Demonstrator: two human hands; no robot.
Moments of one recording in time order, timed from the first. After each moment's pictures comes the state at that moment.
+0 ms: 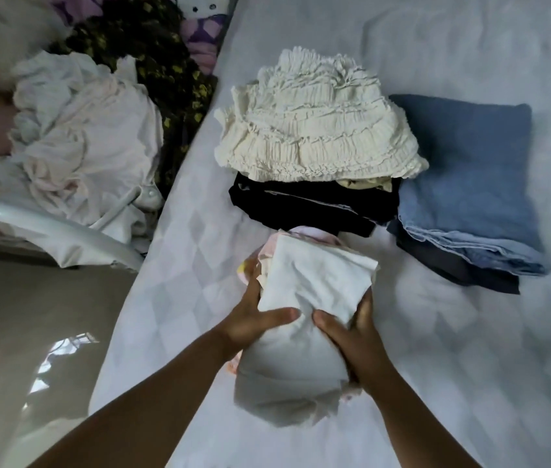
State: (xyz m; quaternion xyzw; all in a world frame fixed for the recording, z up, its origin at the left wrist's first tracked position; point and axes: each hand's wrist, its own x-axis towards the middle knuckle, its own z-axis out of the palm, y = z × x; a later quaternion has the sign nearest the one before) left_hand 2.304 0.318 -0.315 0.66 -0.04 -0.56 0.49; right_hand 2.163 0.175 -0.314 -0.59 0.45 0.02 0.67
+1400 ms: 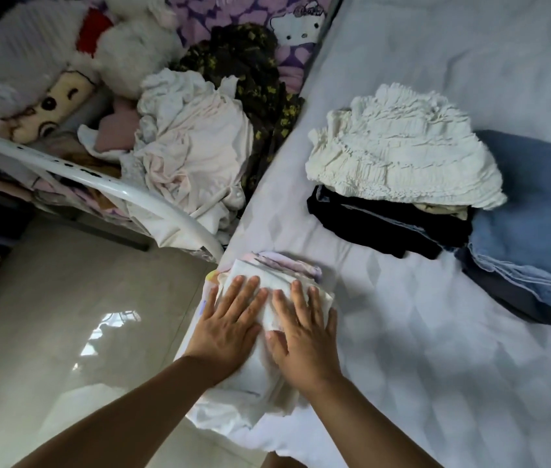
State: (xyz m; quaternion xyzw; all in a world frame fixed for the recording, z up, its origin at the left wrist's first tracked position) left_hand 2.322 0.466 -0.287 0.90 -0.41 -0.12 0.06; right_hand 2.237 0.316 -0.285 -0.96 0.15 0.07 0.22
